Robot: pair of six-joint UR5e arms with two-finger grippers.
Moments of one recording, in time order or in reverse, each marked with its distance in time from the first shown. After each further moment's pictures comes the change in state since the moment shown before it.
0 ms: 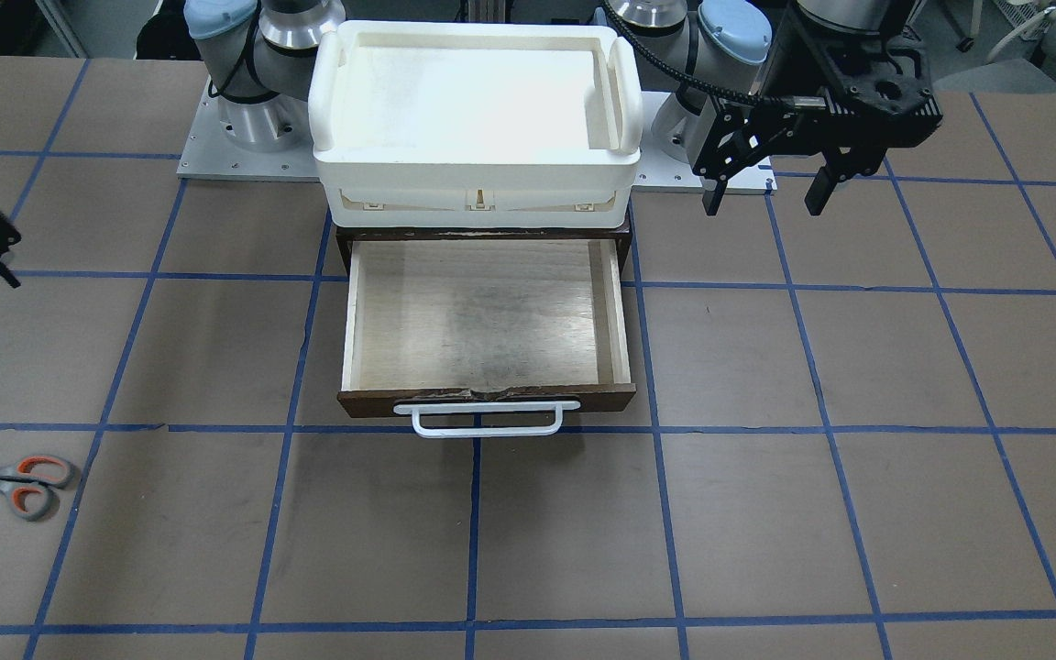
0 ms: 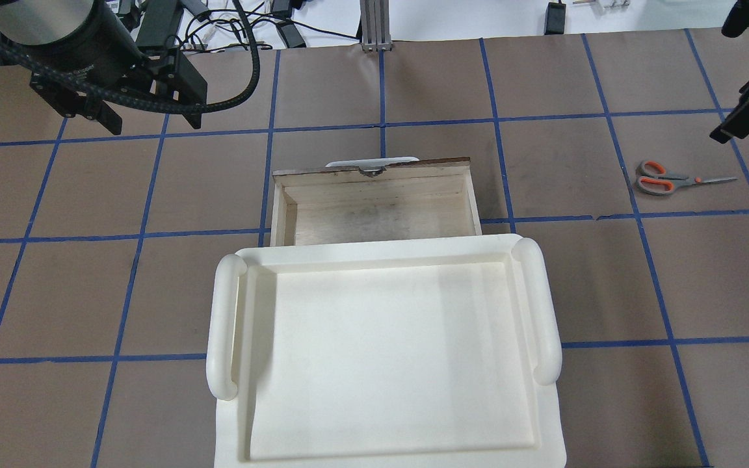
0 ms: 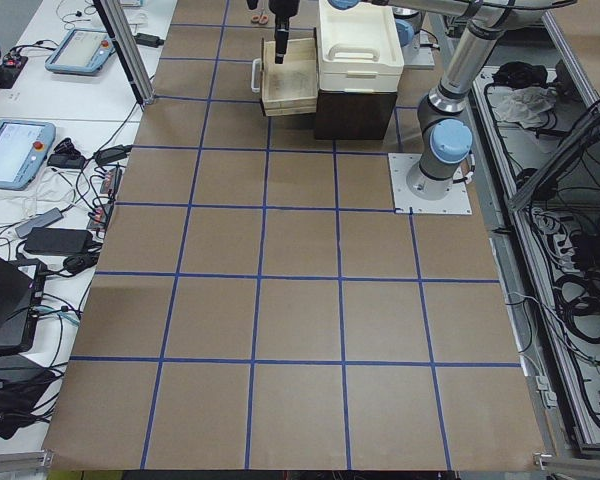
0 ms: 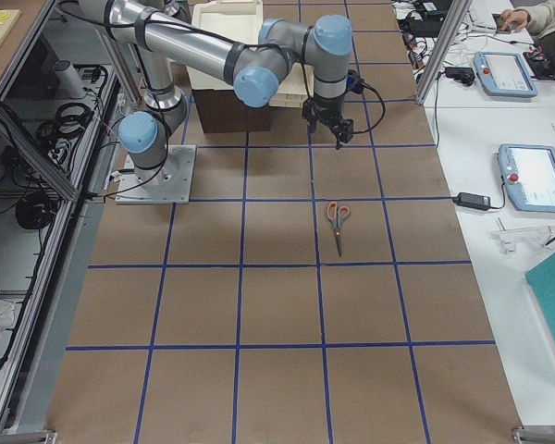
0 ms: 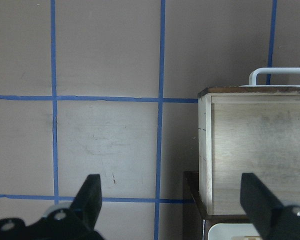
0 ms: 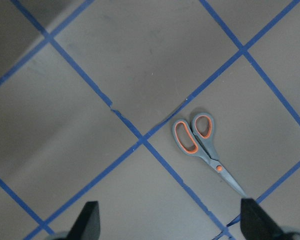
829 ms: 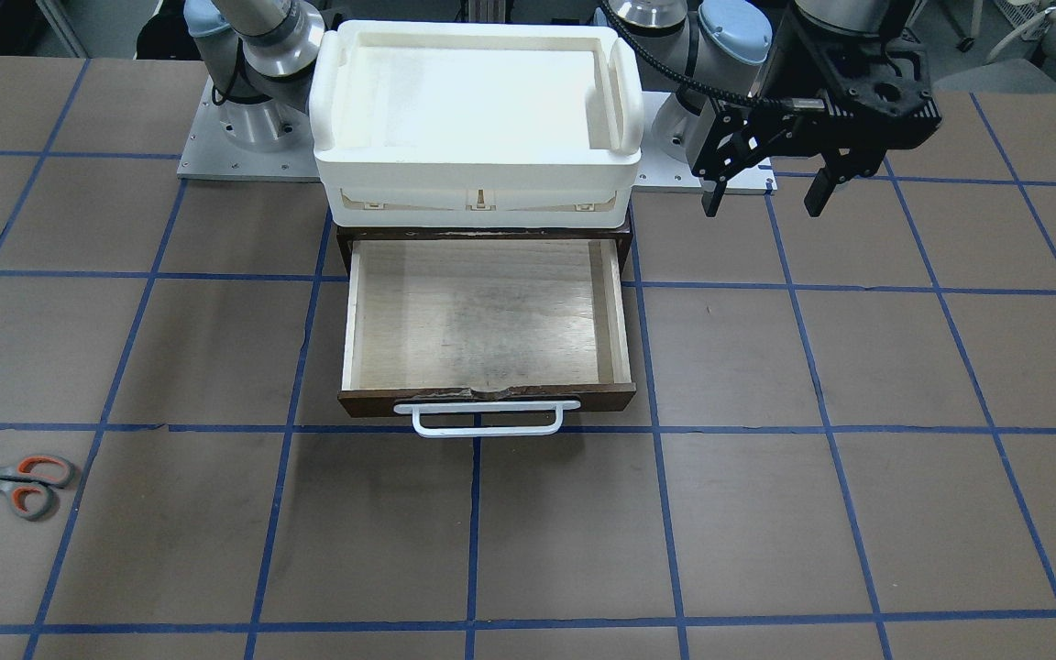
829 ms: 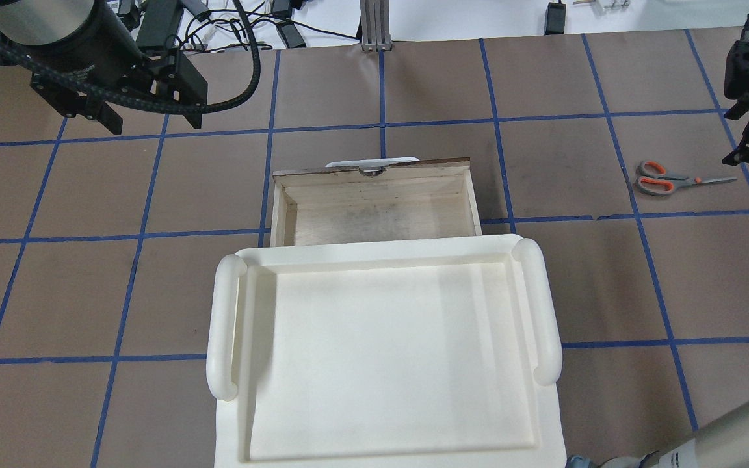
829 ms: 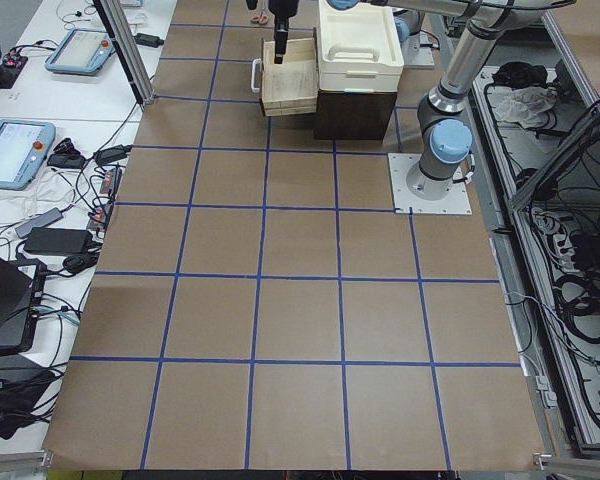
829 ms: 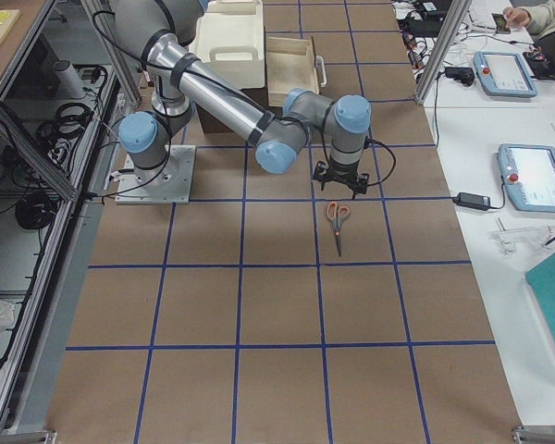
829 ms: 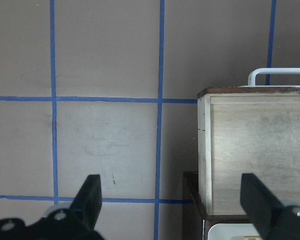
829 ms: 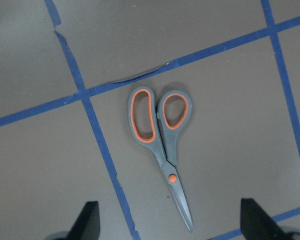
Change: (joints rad) left arm 0.000 -0.002 0.000 0.002 -0.001 0.000; right arm -0.071 0.249 0.002 -0.227 0.001 -0.446
